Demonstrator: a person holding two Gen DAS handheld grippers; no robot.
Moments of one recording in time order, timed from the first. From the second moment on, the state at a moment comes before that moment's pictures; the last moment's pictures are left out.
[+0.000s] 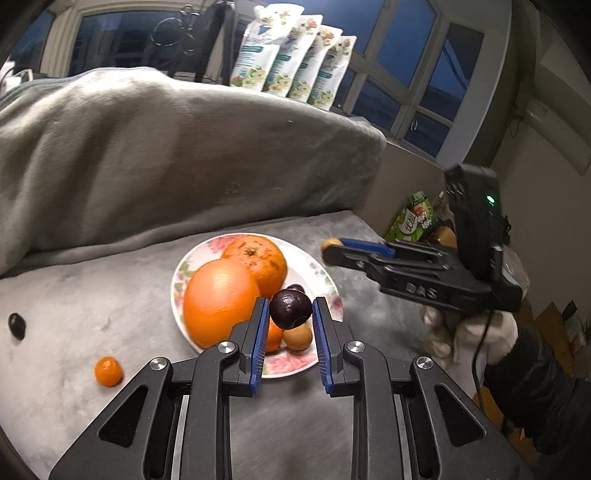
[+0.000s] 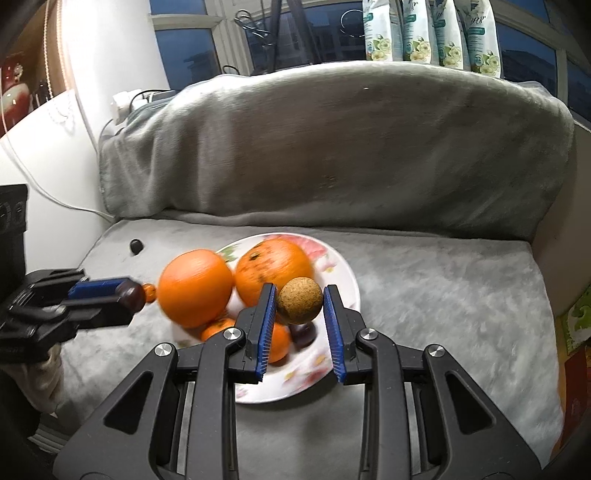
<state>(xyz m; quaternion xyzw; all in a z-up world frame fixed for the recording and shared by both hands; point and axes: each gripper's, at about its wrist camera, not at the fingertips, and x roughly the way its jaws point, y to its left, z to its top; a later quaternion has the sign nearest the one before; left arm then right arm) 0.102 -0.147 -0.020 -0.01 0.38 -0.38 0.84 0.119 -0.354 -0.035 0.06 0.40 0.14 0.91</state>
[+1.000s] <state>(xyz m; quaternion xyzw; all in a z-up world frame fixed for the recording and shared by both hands) 0.094 -0.191 -0.032 0.05 0.38 -0.37 0.85 0.158 -0.357 -0.065 0.08 0.42 0.14 0.89</state>
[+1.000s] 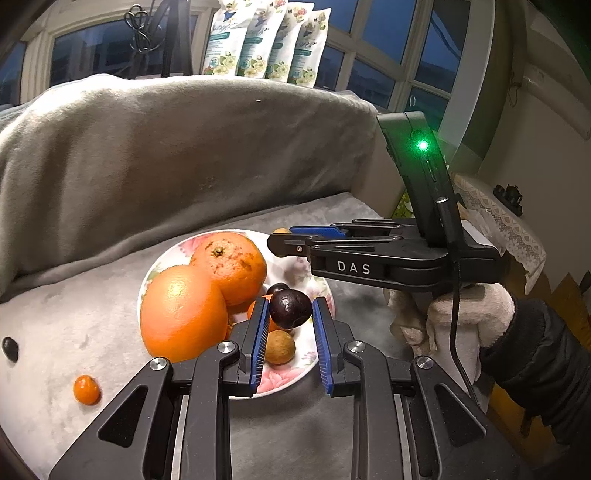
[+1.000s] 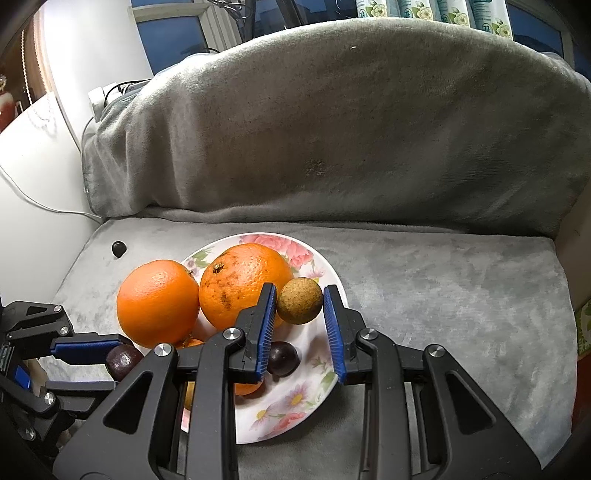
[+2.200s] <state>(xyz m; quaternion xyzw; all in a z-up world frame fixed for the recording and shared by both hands) 0.079 -0.170 -0.008 0.06 0.34 -0.33 0.88 0.130 -0.365 -0.031 0.11 0.36 0.11 0.92</state>
